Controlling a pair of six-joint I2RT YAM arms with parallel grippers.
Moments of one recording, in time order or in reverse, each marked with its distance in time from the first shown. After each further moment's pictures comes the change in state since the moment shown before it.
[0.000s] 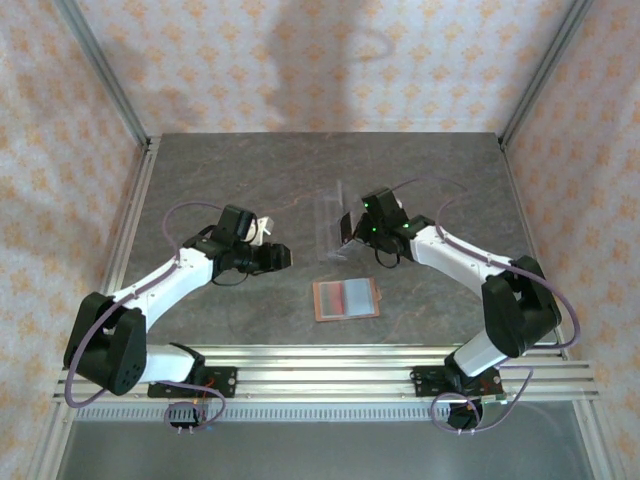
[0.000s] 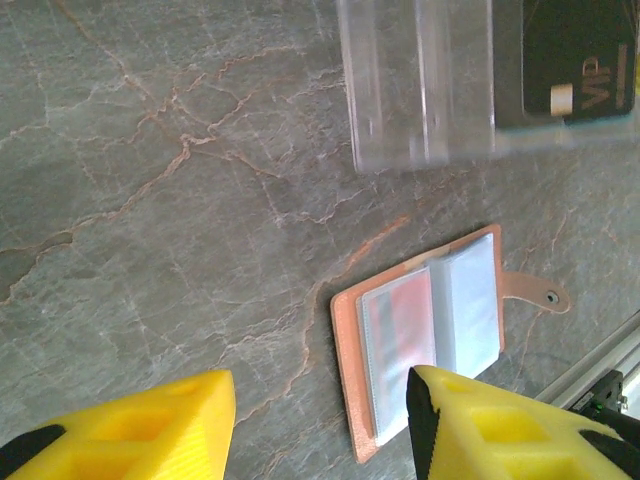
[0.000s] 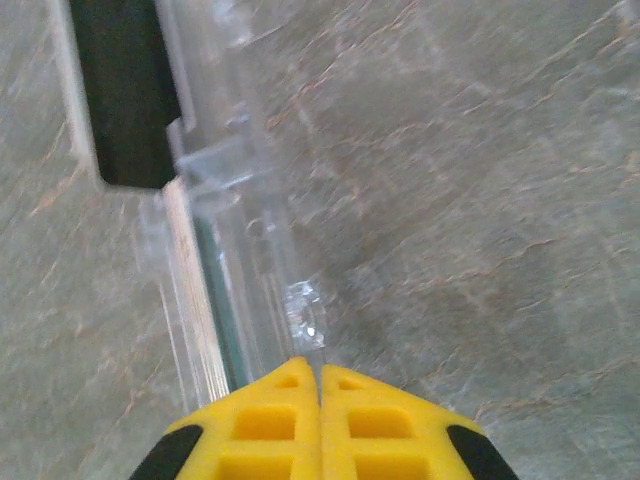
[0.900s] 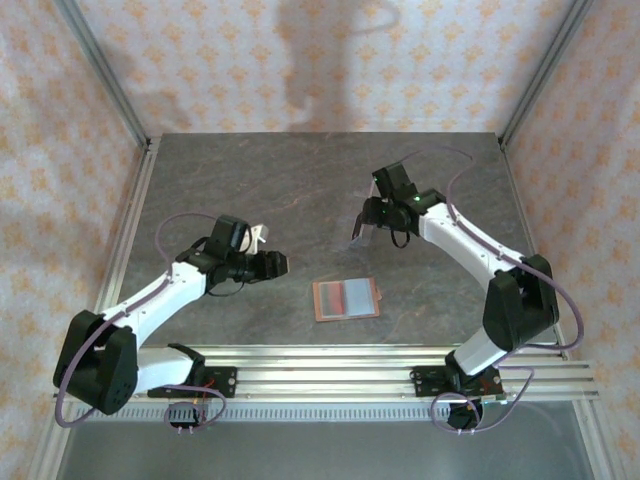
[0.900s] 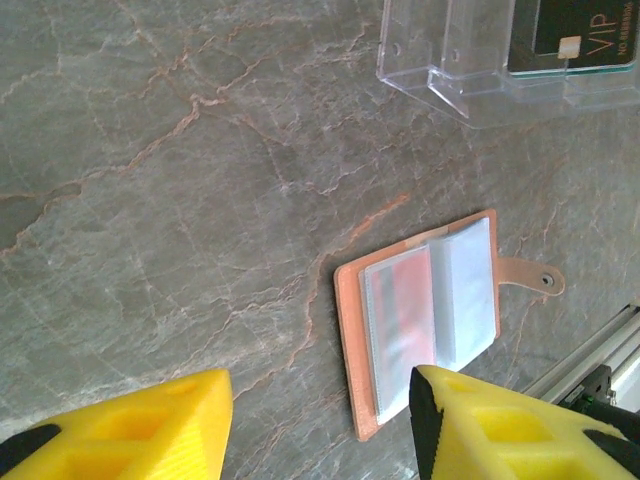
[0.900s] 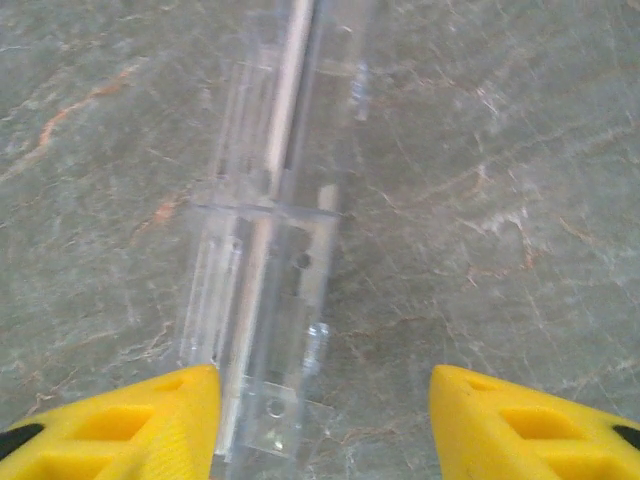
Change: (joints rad) left arm 0.000 -0.109 -0.120 0.057 0.002 -0.048; right arm -0.073 0.042 0.256 -0.292 0.024 -0.347
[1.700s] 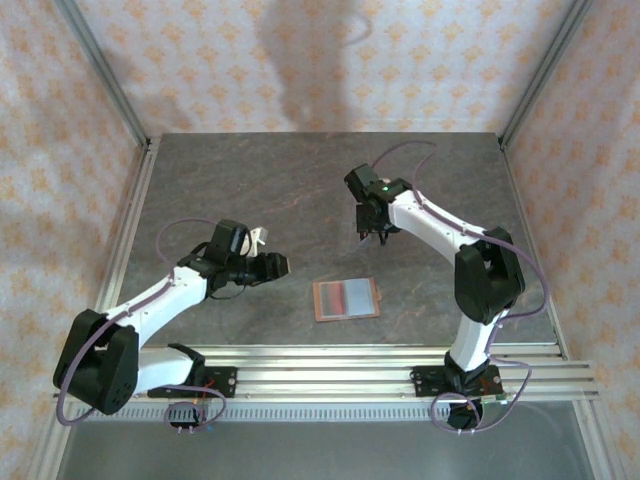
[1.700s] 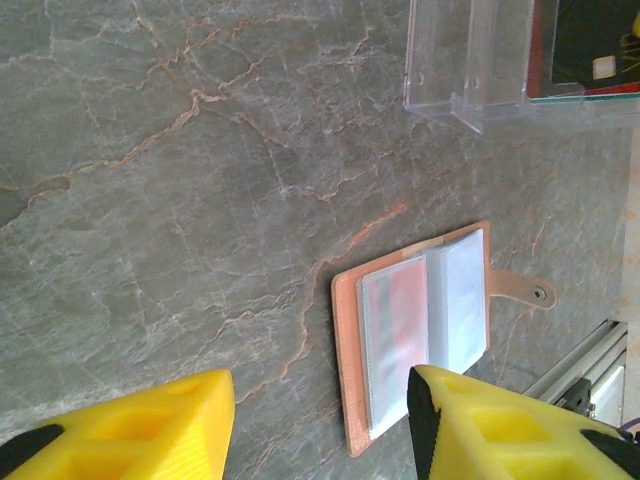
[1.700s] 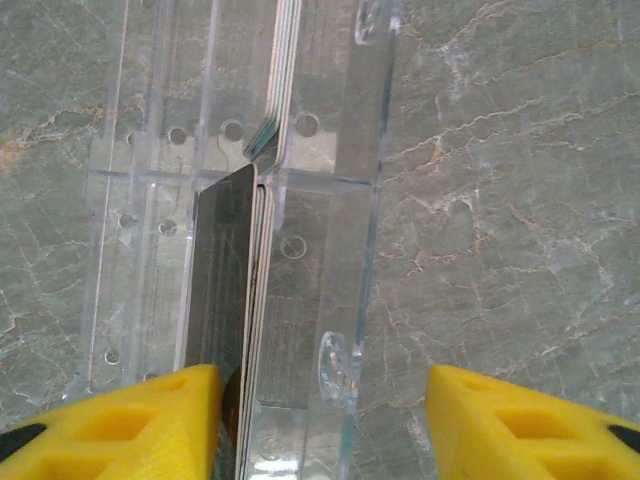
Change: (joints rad) left arm 0.000 0.006 -0.045 0.082 0.013 -0.049; right arm 0.073 0.215 0.168 -0.207 0.203 -0.038
